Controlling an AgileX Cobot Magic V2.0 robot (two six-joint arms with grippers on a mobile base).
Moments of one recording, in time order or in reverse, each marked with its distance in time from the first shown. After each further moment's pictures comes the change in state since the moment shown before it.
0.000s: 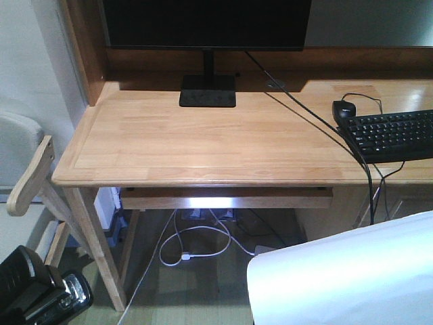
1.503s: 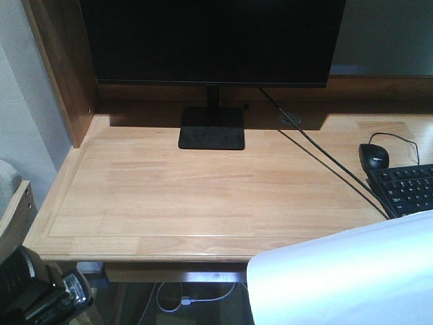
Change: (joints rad) left arm 0.000 0.000 0.000 0.000 0.000 0.000; right arm 0.000 0.000 0.000 0.000 0.000 0.000
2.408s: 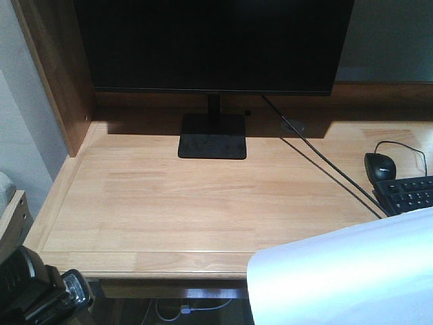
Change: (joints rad) left arm 0.000 0.000 0.000 0.000 0.000 0.000; right arm 0.000 0.000 0.000 0.000 0.000 0.000
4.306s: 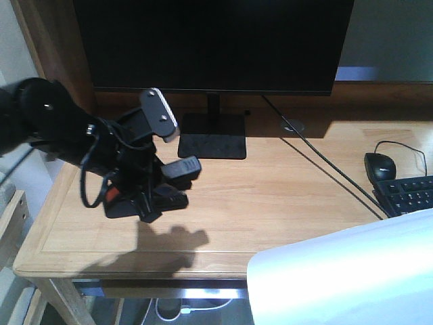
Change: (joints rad) left arm 0.018 1.243 -0.596 0.010 -0.111 0.403; right arm 0.000 0.000 0.000 0.000 0.000 0.000
